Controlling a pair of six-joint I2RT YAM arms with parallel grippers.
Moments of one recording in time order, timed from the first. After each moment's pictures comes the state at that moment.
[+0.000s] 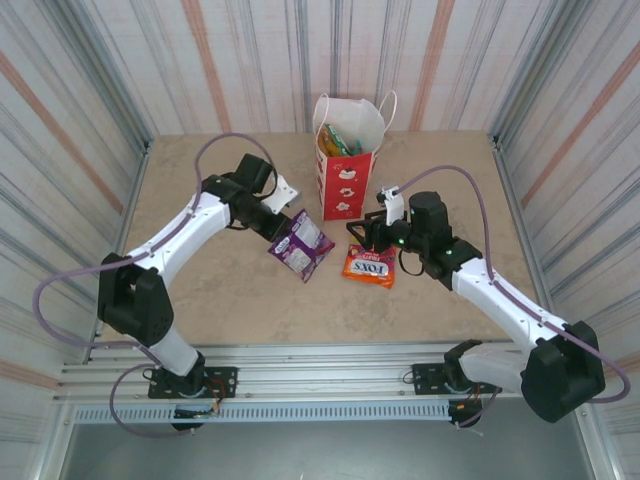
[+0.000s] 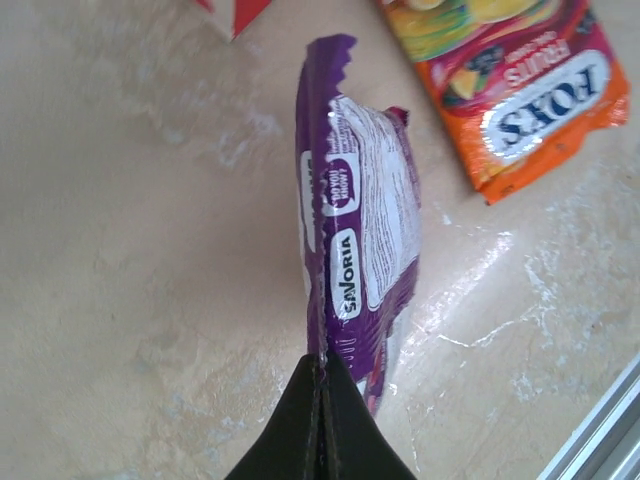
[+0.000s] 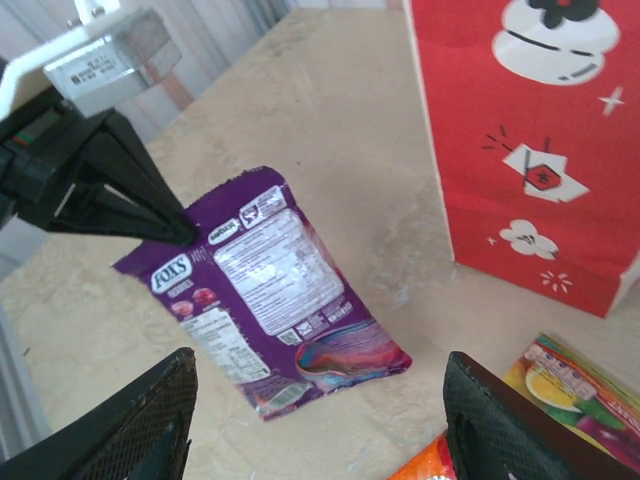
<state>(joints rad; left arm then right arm) -0.47 1.61 1.41 -0.94 0.31 0.25 0.47 1.14 0.78 -0.07 -0.40 0.21</state>
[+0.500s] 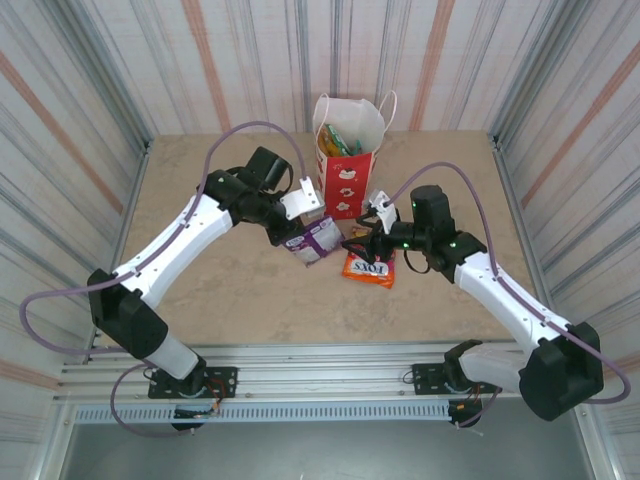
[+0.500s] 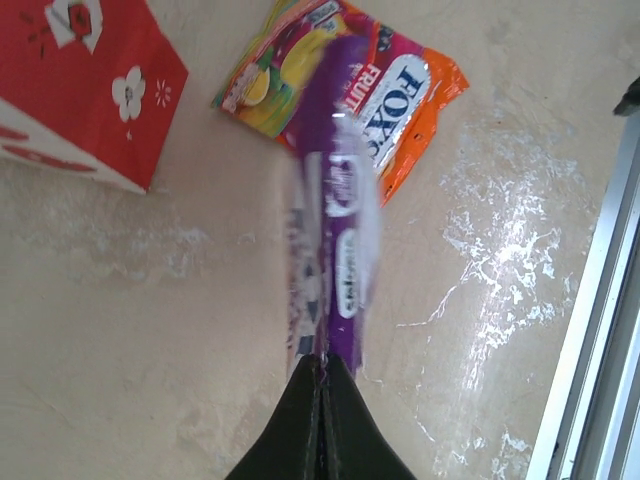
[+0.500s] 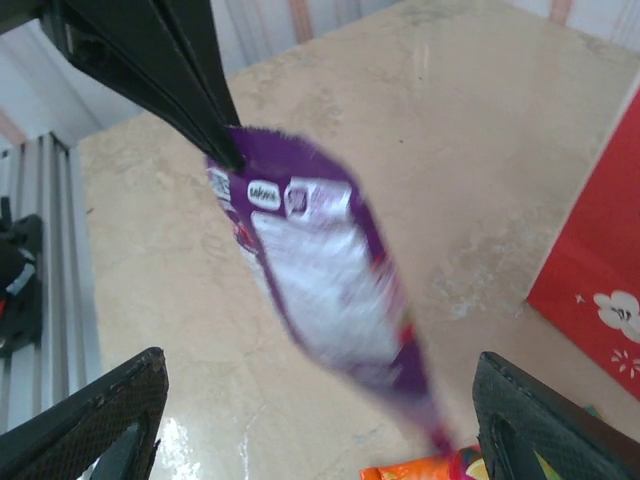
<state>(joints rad) -0.62 1.56 1.57 -1.07 0.31 0.57 0.45 1.16 0.87 -0.26 -0.65 -0.20</state>
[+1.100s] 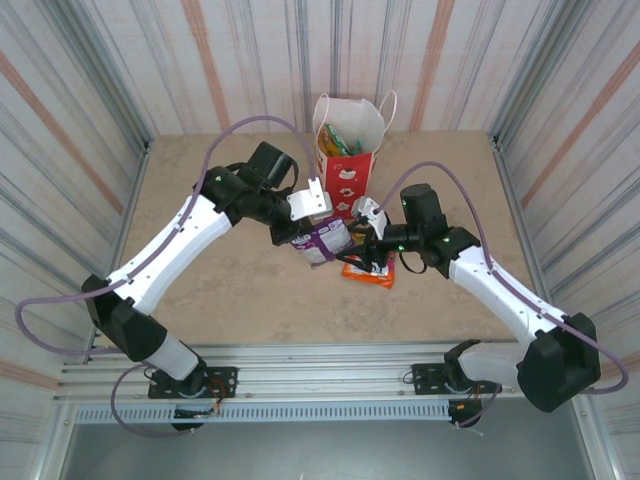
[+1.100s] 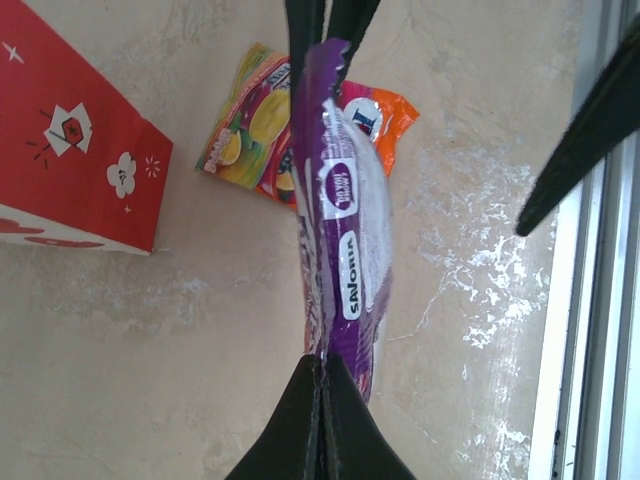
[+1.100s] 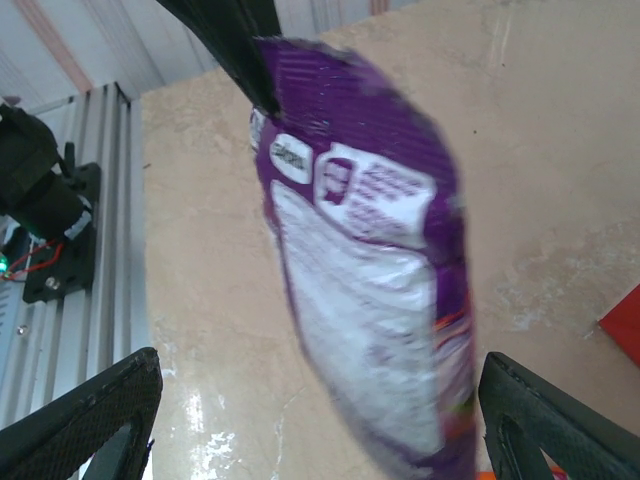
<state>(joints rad) -0.67 1.54 1.66 -1.13 0.34 0.66 0.49 1.20 0.91 -0.33 -0.73 -0.30</state>
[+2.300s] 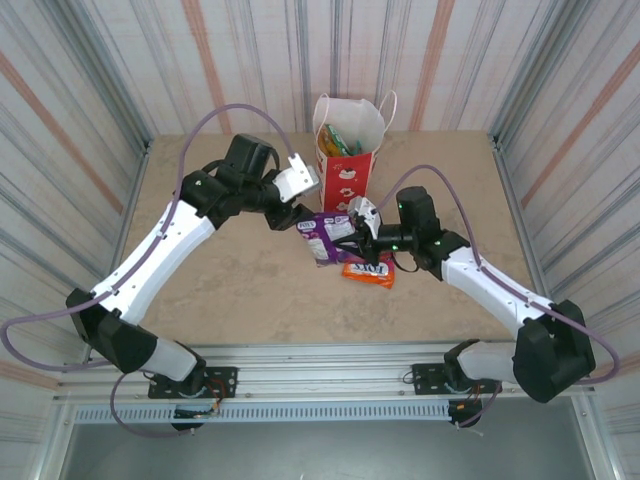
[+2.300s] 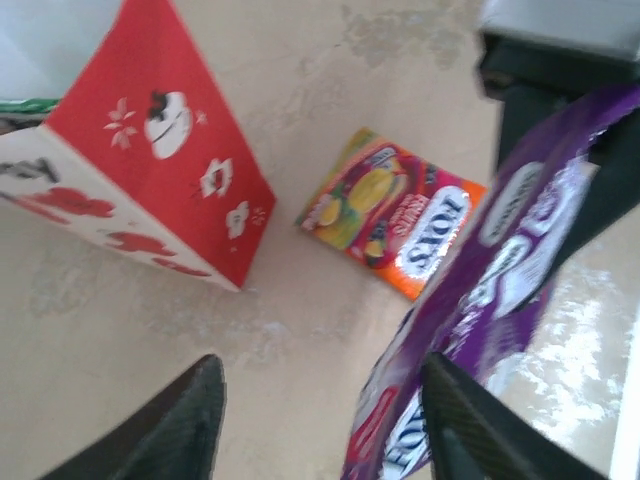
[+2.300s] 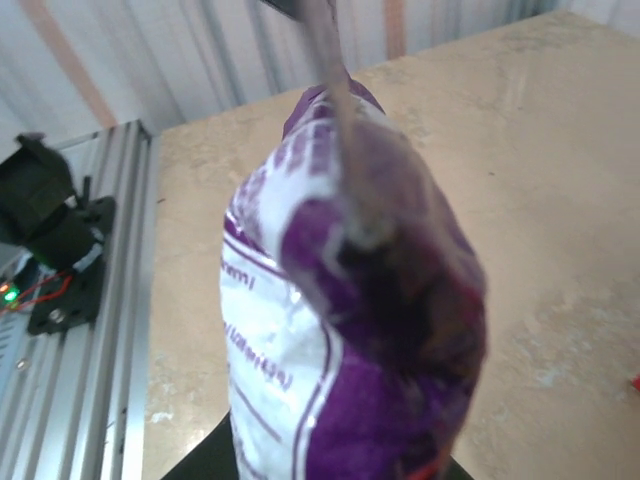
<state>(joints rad) -0.58 1.46 1.57 -0.88 0.31 0.49 0.50 1.24 0.82 -0.08 -0.77 -0.20</state>
